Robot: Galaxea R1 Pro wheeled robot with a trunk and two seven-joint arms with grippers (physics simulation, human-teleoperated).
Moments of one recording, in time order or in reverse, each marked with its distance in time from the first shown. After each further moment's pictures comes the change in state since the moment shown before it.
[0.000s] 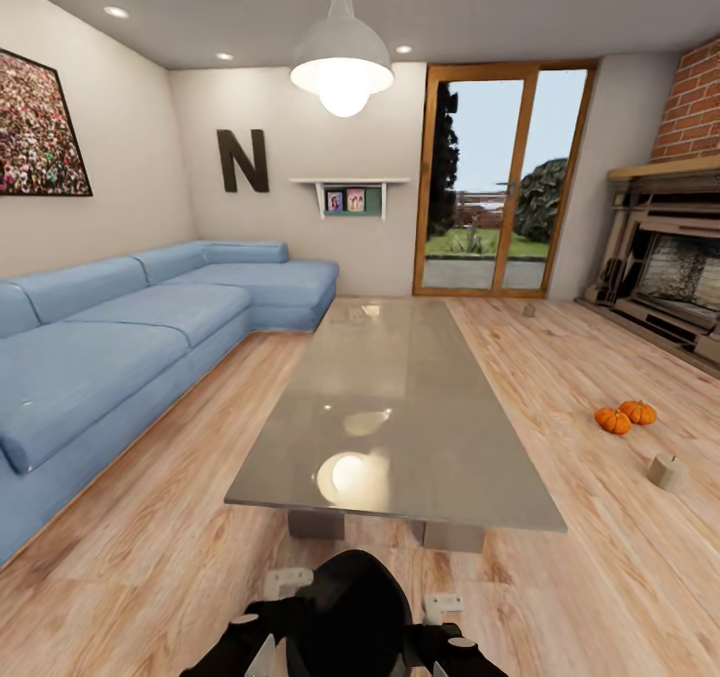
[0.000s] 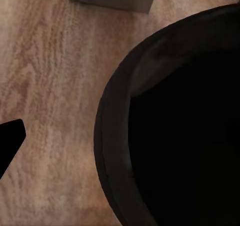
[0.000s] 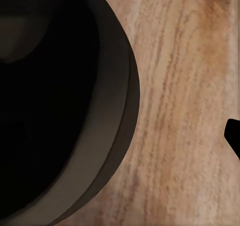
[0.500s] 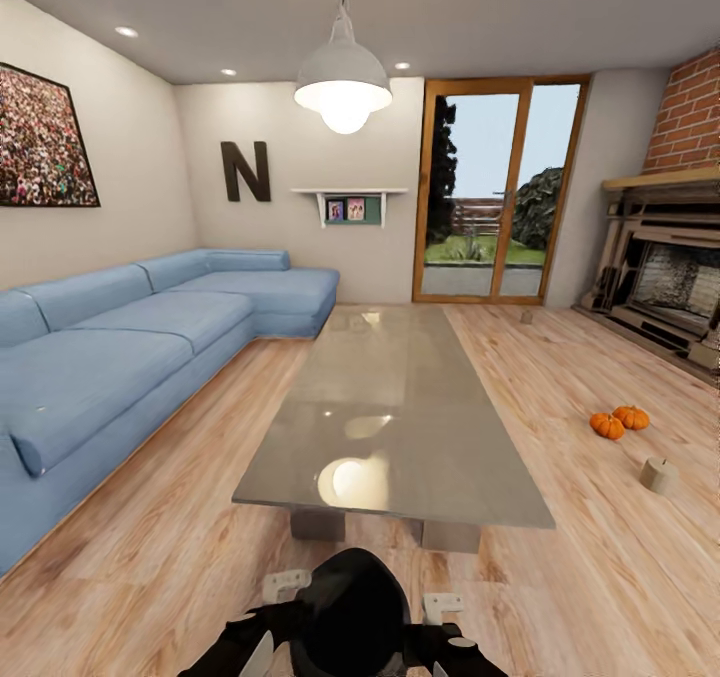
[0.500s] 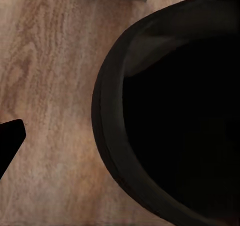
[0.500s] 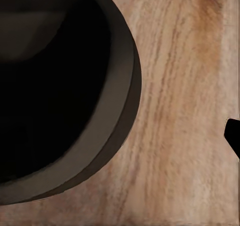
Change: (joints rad) left arm -0.001 0.006 -0.003 -0.003 0.073 0.054 0.004; right arm 0.000 0.000 0.000 0.000 0.000 0.000 0.000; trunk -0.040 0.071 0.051
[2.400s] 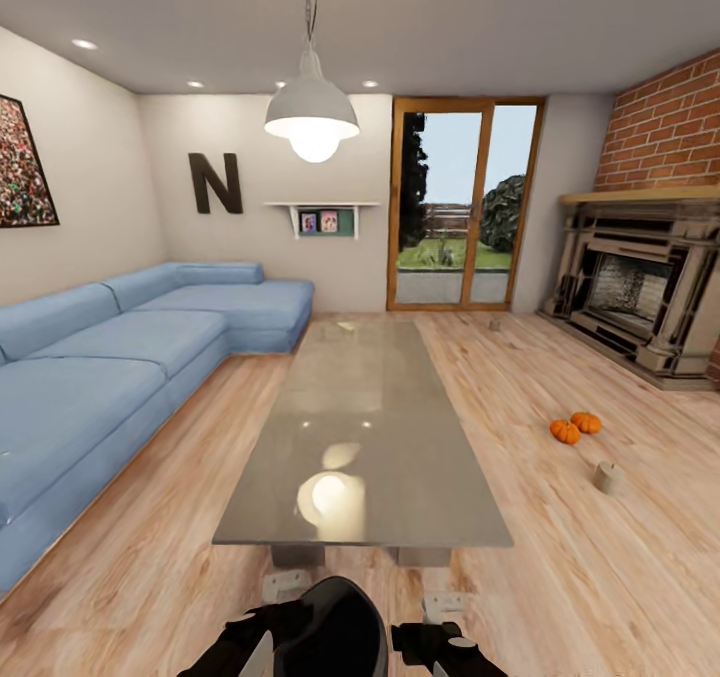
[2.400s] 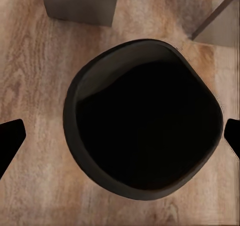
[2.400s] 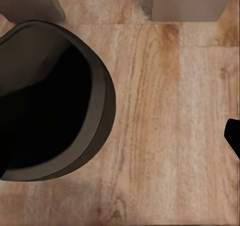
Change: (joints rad) left arm 0.000 0.000 0.001 0.000 0.001 0.000 0.003; right arm 0.000 0.000 -0.001 0.000 -0.003 -0.010 0.001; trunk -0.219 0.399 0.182
